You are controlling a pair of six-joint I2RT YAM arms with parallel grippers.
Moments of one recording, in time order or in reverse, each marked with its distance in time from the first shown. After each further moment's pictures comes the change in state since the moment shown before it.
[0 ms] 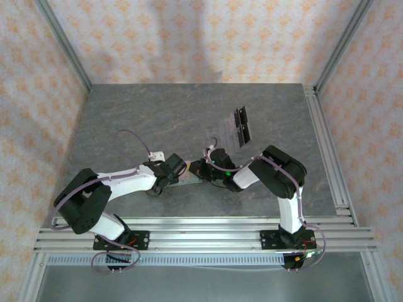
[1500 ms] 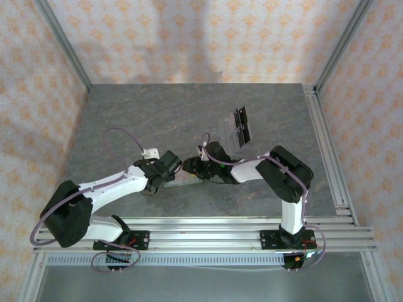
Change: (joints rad) left arm 0.013 -0.157 0.042 -0.166 -0.020 -0.034; right arm 0.008 -0.087 0.134 -0.371 -0.074 -0.112
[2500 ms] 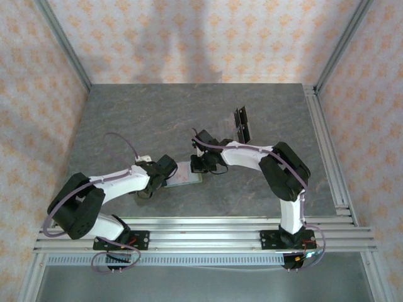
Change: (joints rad) left arm 0.069 0.097 -0.081 -0.003 -0.014 -0.029; right arm 0.005 0.043 0.386 -0.838 0.180 -0.421
